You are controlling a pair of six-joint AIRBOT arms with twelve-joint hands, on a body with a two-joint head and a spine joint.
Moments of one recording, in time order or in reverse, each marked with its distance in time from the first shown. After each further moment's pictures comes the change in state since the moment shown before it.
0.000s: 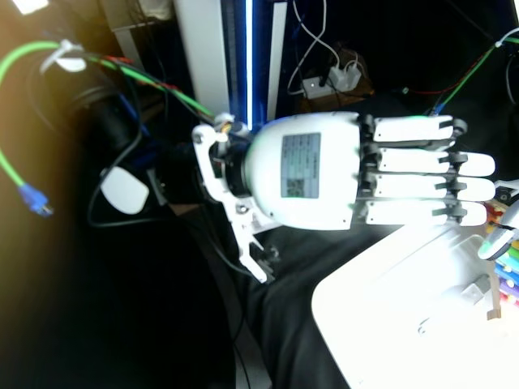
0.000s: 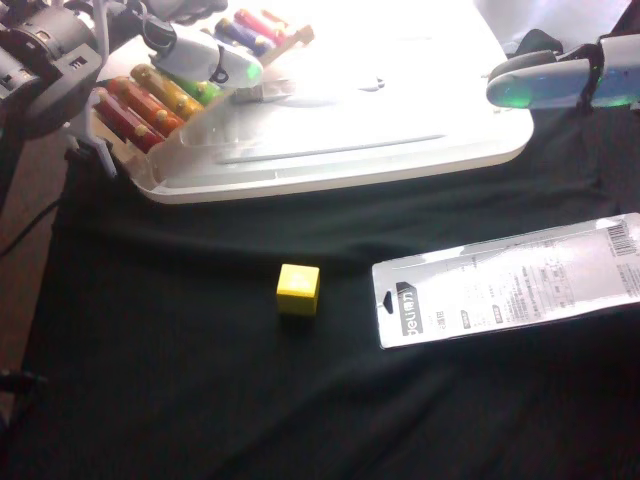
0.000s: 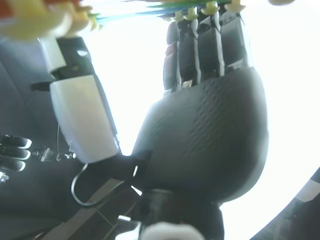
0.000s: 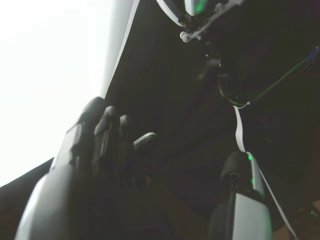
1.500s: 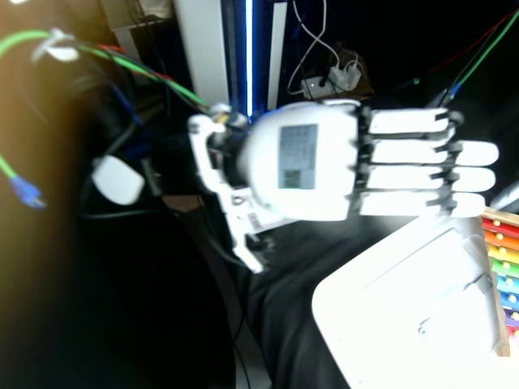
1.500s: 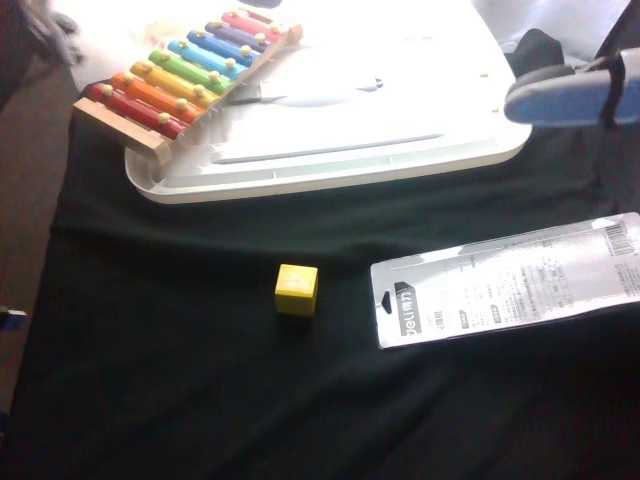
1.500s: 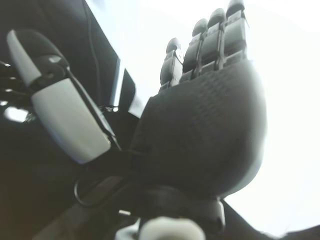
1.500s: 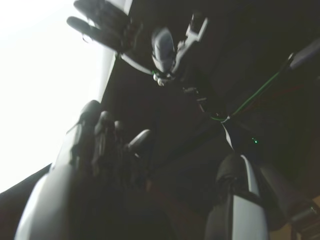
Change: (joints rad) left arm -0.285 0.262 -0.360 0.457 0.004 -0.032; right arm 0.001 0.085 -0.089 -0.077 -0.092 0.027
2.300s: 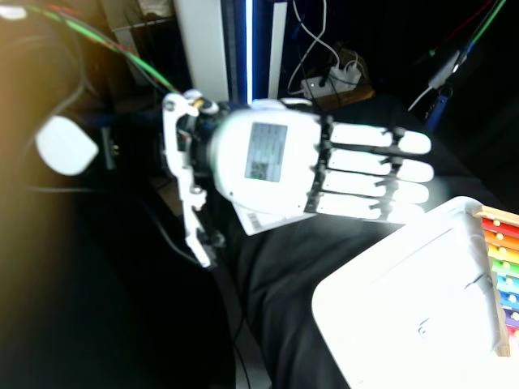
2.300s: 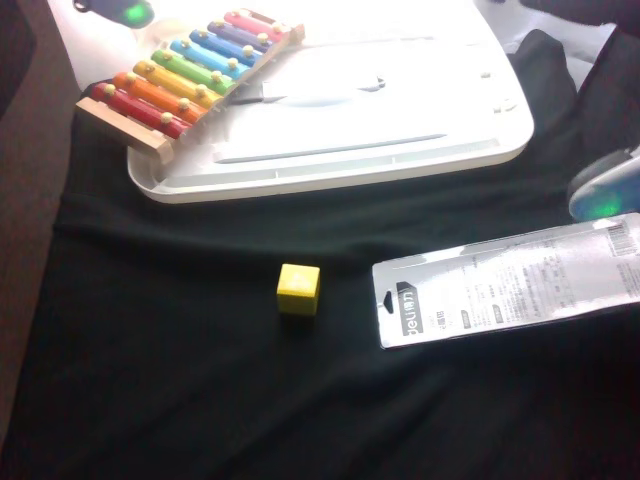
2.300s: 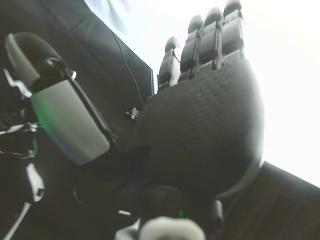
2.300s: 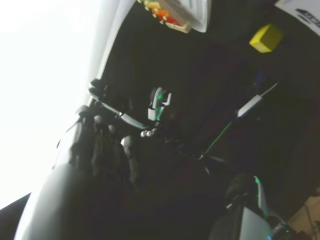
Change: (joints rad) left arm -0.138 0.324 -0.357 0.462 0.147 0.002; right arm 0.000 0.129 -0.088 -0.228 -0.134 0.067
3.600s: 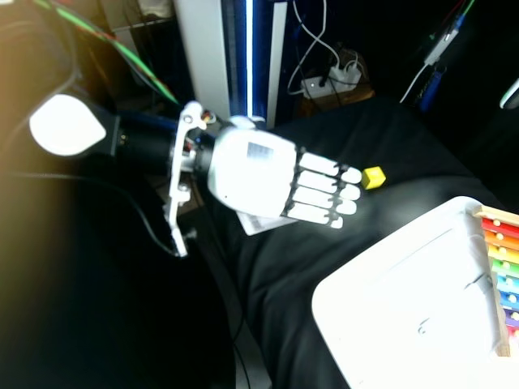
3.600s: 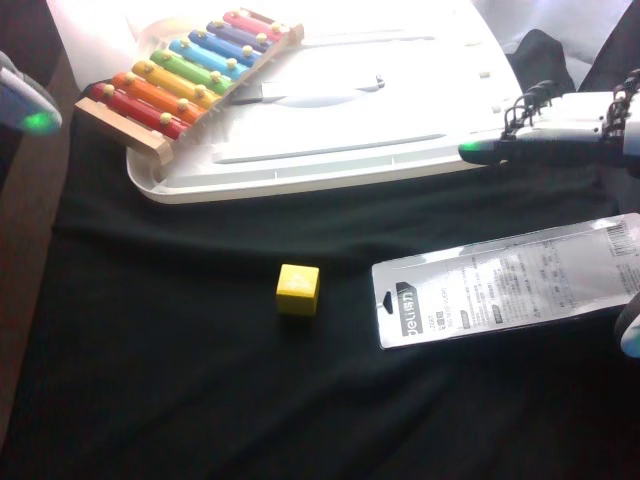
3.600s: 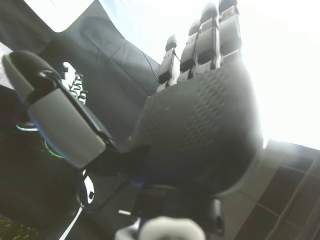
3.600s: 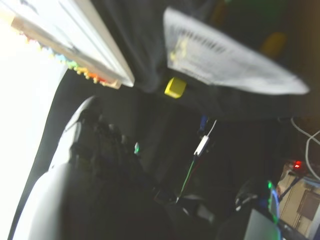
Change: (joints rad) left arm 0.042 0.283 -0.273 0.135 0.018 -0.003; right arm -0.014 0.044 -0.053 -0.384 -0.164 0.192
